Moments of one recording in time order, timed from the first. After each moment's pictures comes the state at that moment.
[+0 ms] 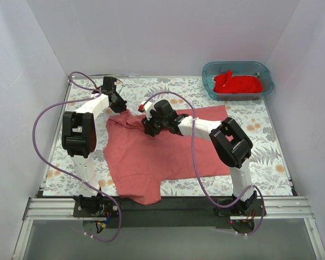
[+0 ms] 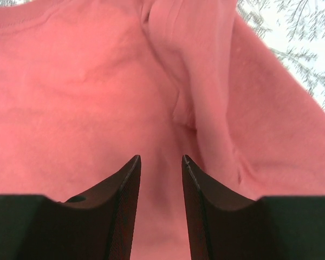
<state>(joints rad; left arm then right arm) -0.12 2.04 1.55 -0.47 0.00 -0.81 0.80 2.04 1.38 0.00 -0.31 -0.11</state>
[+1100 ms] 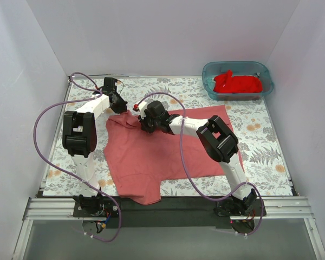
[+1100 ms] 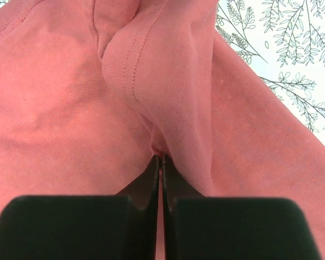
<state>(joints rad) -0.12 2.06 1.54 -0.45 0.00 -0.81 0.82 2.23 1.55 0.04 -0.23 -0.08</state>
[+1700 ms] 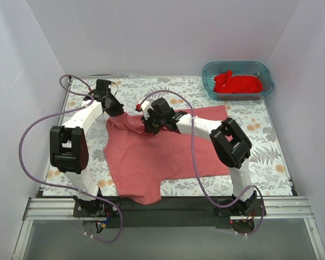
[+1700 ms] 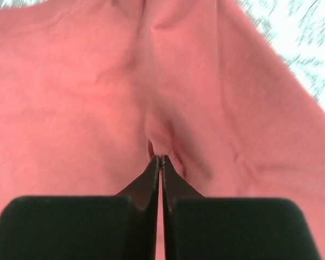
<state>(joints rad) -0.12 1.82 1.39 -0.50 0.03 -0.81 0.82 2.07 1.49 -0.09 -0.30 -0.11</state>
